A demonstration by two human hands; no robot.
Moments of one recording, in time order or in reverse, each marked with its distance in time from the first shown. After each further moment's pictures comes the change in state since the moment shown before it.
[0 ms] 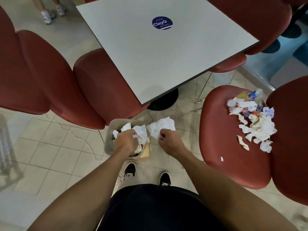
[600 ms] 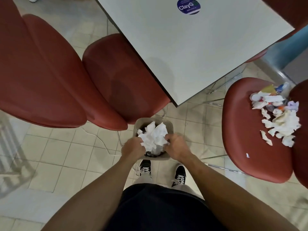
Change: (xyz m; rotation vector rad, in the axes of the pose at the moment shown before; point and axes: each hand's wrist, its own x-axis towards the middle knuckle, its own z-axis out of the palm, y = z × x) left_hand 0.056 -0.117 -0.035 0.044 -0.274 -0.064; right_hand 0.047 -0.085 0.103 -0.082 -0.131 0.195
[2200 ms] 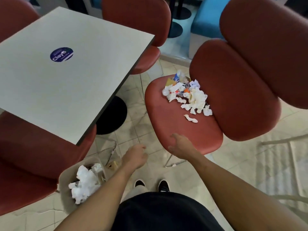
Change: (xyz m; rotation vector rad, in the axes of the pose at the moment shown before) left_hand -0.081 0.292 0.124 0.241 -0.153 0.514; right_hand -0.112 0.284 -0.170 0.225 0.278 0.329
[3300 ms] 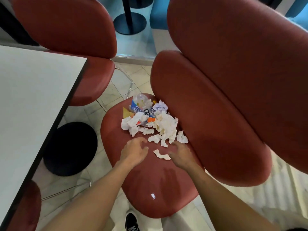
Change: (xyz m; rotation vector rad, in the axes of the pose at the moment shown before) left_hand 0.269 0.280 0.022 0.153 -0.004 0.168; right_hand 0.221 0.171 -0.158 0.412 0.060 0.270
